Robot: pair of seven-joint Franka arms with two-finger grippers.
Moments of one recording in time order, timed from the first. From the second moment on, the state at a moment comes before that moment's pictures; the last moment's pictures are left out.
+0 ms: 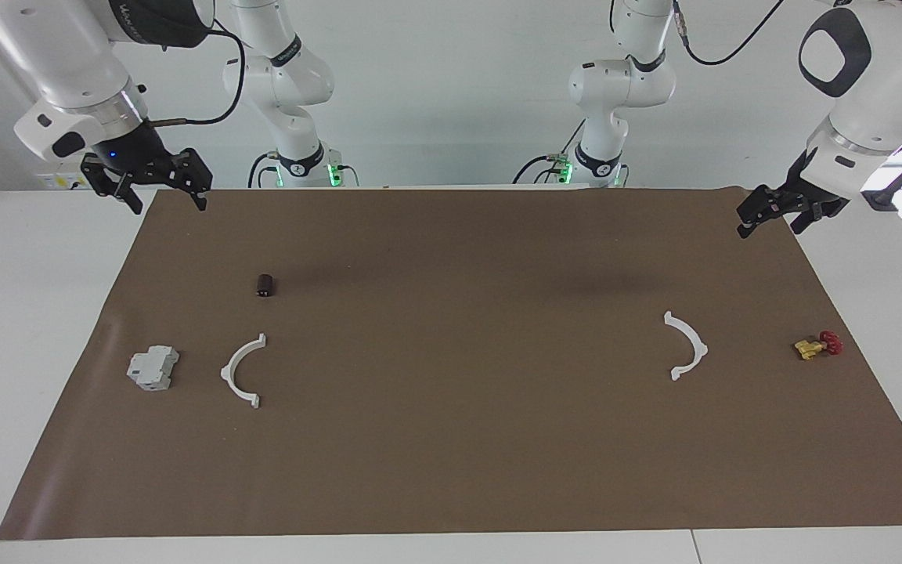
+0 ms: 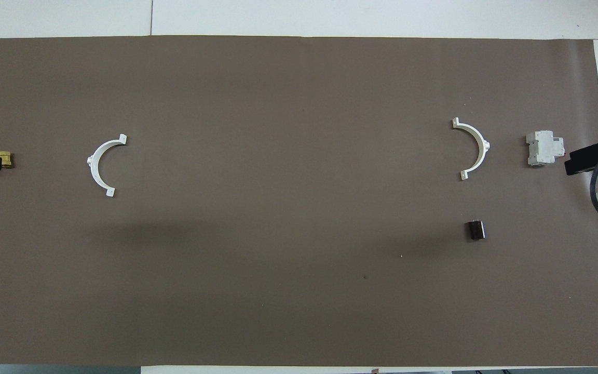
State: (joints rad) left arm -0.01 0.02 0.13 -1.63 0.00 1.61 0.14; right arm -0.02 -0.02 -0.04 -1.57 -0.03 1.50 -0.12
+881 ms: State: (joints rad) left arm 0.05 0.01 0.12 -1.63 0.00 1.59 0.22; right arm -0.02 -0.02 -0.04 -1.58 -0.03 1.51 -0.12
